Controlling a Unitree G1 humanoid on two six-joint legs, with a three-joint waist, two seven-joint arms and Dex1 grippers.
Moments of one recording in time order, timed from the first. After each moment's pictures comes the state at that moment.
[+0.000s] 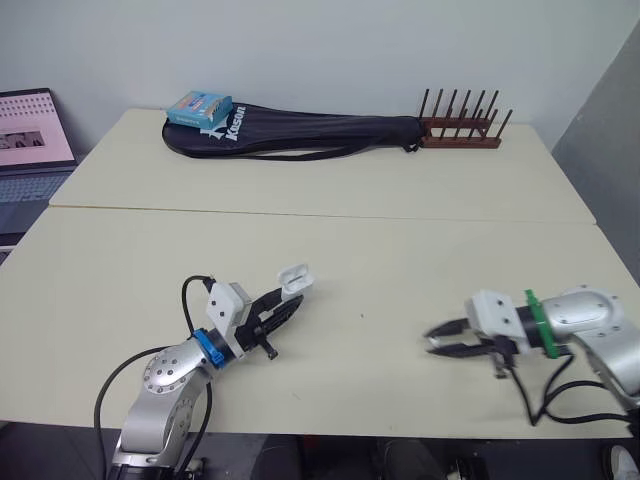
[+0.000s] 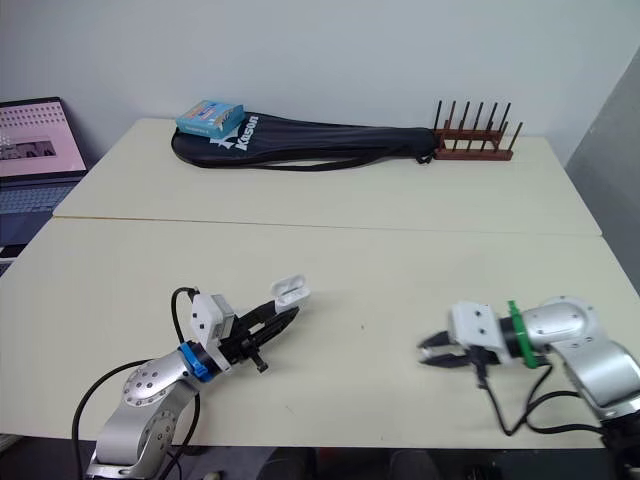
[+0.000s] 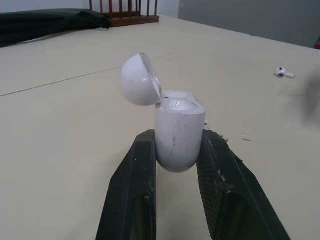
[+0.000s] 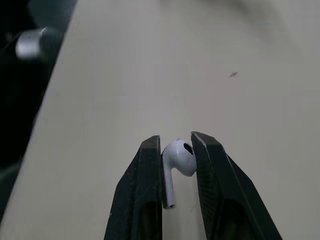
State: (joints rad) left arm 0.06 0.42 0.05 -0.25 -0.39 0.11 -0.78; right arm -0.18 -1.02 0.14 -0.20 0.29 0.05 1.40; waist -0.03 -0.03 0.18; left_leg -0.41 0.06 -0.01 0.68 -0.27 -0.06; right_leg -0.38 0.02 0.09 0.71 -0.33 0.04
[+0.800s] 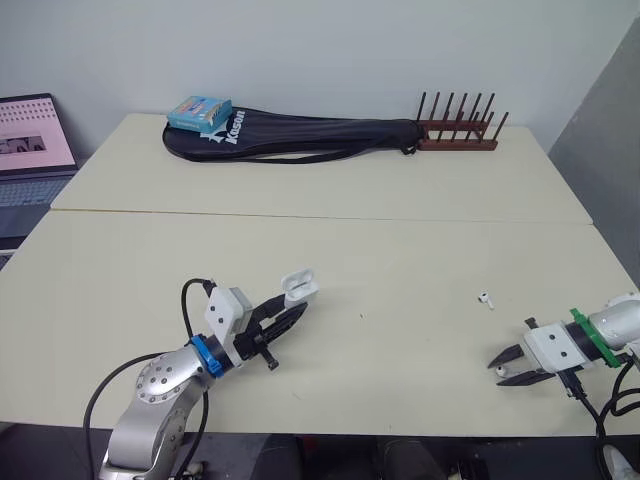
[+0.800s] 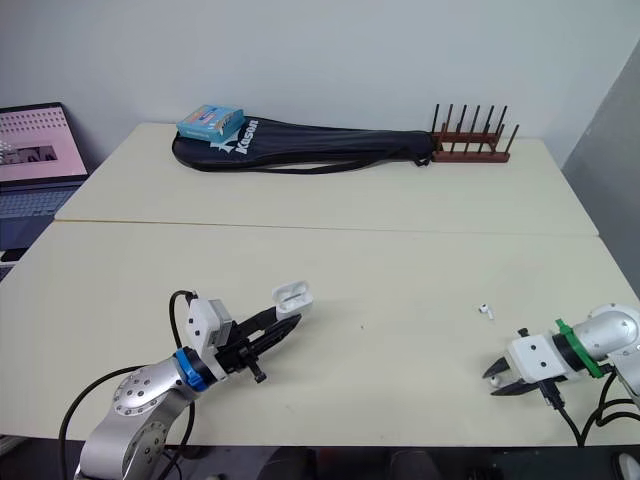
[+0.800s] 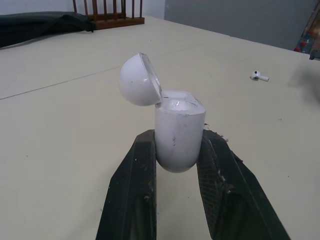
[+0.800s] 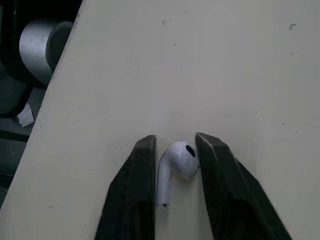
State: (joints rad) left arm 0.10 0.45 0.04 -0.36 -0.42 0.19 -0.77; right arm -0.22 -1.09 0.20 0.24 0.18 -0.43 1.55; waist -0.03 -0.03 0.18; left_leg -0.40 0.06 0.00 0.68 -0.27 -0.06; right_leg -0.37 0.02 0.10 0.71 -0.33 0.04
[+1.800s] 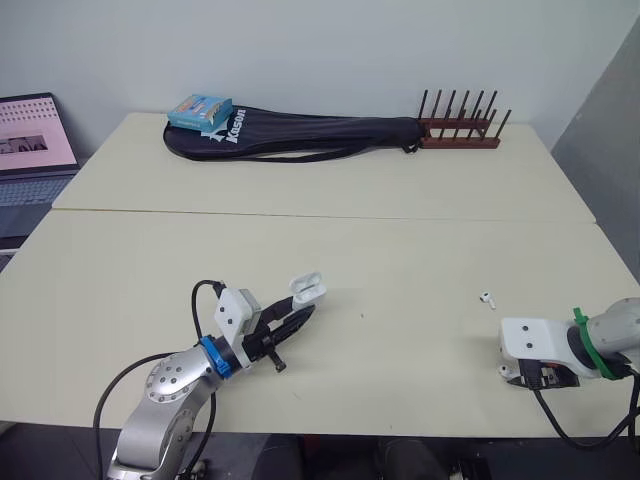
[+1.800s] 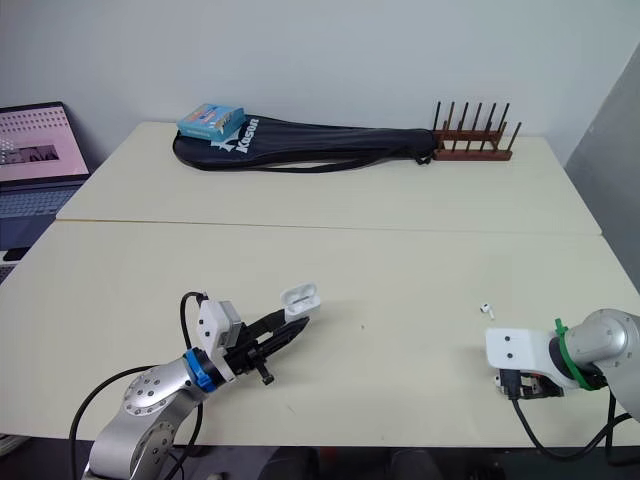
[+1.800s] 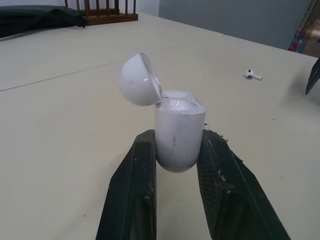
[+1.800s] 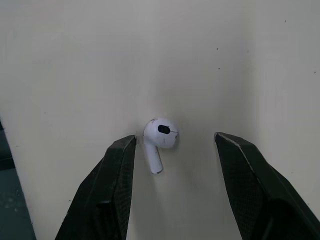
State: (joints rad) left arm 0.10 0.44 0.00 -0.36 -0.41 0.20 -0.75; right arm 0.00 -1.29 0.11 -0.46 0.02 0.50 1.20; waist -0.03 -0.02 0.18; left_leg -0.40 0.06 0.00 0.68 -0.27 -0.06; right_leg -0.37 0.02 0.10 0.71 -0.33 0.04
